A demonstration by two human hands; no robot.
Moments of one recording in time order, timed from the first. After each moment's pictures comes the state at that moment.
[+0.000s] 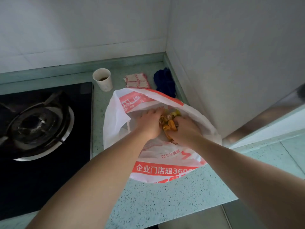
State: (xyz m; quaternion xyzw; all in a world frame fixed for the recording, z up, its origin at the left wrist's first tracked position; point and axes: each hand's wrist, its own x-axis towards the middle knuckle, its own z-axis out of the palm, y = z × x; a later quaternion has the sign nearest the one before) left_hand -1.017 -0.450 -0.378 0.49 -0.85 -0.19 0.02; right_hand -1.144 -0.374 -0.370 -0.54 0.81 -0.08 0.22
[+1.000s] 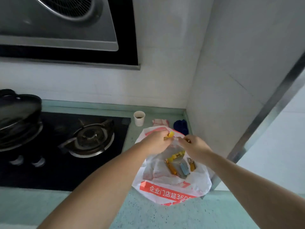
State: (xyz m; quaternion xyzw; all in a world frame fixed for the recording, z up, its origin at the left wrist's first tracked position) left_hand -0.964 -0.397 -0.233 0.47 -0.82 -0.29 0.16; right_hand -1.124 -0.335 -0.205 -0.59 0.72 -0.20 0.30
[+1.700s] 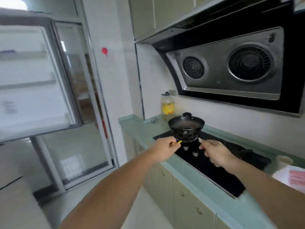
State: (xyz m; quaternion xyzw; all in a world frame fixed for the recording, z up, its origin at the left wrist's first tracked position) left_hand -0.686 0.022 -0.061 0.80 -0.51 -0.10 0.30; right_hand -0.848 -0.112 -0.069 -0.73 0.37 -0.23 0.53
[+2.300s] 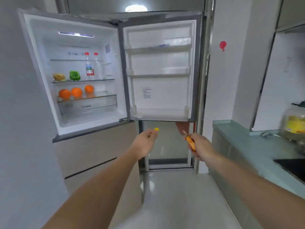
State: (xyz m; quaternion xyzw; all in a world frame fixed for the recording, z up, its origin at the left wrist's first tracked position) left_hand -0.395 0.514 -0.040 0.86 -0.16 0.06 0.47; right_hand -0.466 0.313 -0.030 -0.78 0.11 -0.07 0.62
